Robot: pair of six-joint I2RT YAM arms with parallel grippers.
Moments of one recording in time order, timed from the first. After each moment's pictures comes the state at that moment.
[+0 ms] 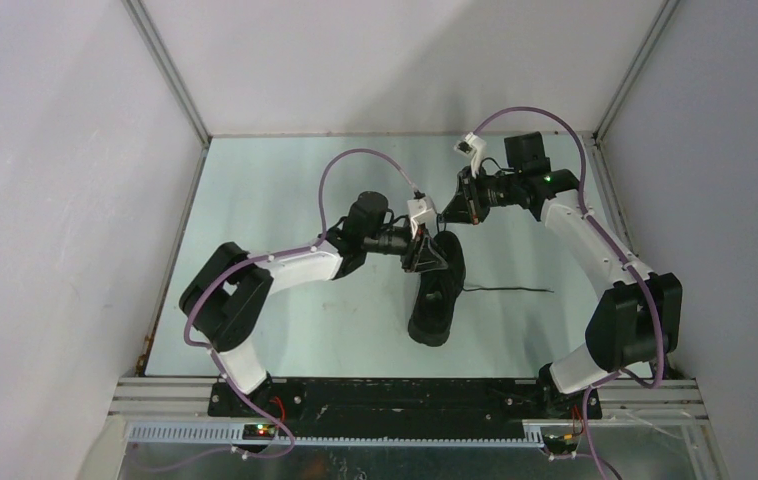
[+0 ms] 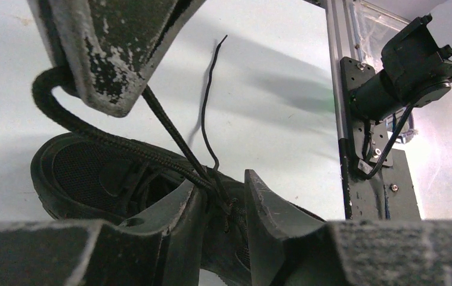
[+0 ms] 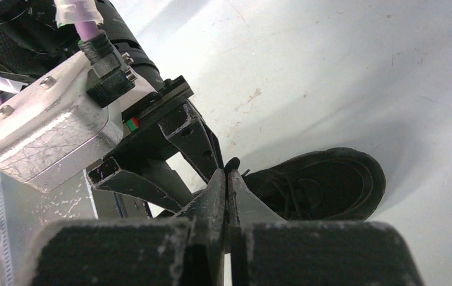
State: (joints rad) left arm -0.73 1.72 1.00 0.39 0.79 -0.07; right arm 0.26 1.54 1.34 -0.60 -0.90 -0.14
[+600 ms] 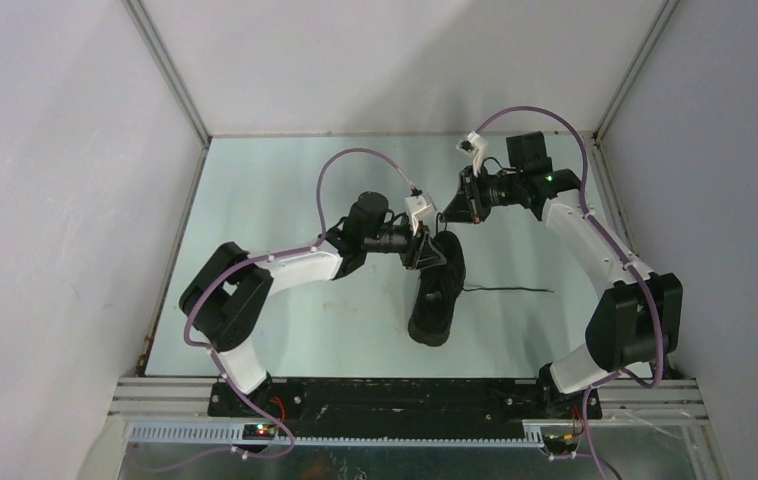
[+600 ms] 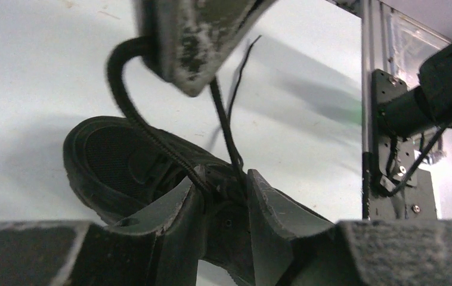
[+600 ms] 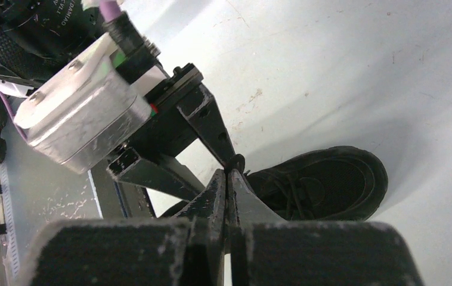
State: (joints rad) left arm -0.73 1.72 1.00 0.37 0.70 -0.08; right arm 0.25 1.54 1.34 -0.60 -0.91 -0.12
